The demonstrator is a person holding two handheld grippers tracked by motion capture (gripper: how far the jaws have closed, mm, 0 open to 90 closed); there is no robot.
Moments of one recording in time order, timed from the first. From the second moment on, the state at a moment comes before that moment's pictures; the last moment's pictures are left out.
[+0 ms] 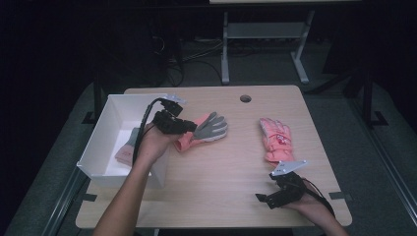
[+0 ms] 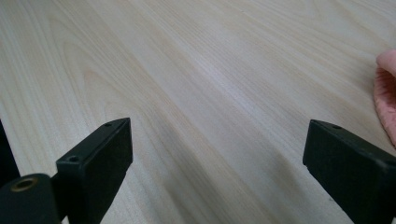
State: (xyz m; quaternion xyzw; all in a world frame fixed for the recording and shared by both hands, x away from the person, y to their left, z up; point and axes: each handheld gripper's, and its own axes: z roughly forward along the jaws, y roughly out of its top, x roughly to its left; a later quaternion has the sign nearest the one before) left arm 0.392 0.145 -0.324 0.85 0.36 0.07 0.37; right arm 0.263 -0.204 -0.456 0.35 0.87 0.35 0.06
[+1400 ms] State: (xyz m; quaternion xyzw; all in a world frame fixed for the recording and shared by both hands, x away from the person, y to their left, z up) left arm 0.464 0.112 -0.431 0.84 0.45 0.11 0.29; right arm 0.263 -0.205 -0.456 0.34 0.87 0.35 0.05
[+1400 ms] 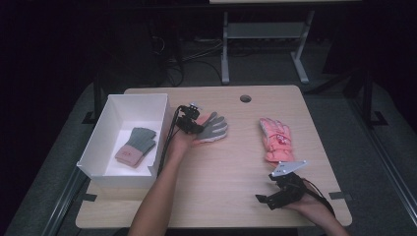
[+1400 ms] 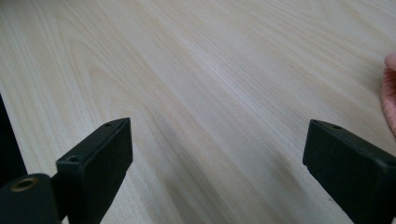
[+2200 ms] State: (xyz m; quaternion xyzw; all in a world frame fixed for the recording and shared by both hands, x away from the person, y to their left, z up) left arm 0.406 0.078 -0.430 0.87 0.37 0.01 0.31; right arm 0.262 -0.204 -0.456 0.34 0.87 0.35 0.06
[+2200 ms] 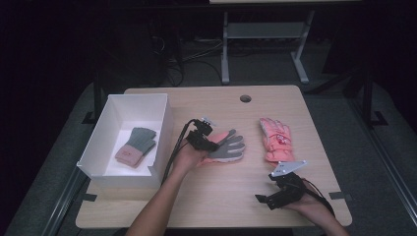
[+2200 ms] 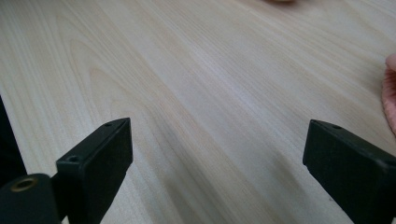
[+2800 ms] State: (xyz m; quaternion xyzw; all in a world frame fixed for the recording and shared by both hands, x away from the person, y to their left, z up) left arm 0.367 0.065 -0.408 0.88 0.31 0.00 0.35; right arm 0.258 -0.201 -0.448 0.34 0.87 0.36 0.05
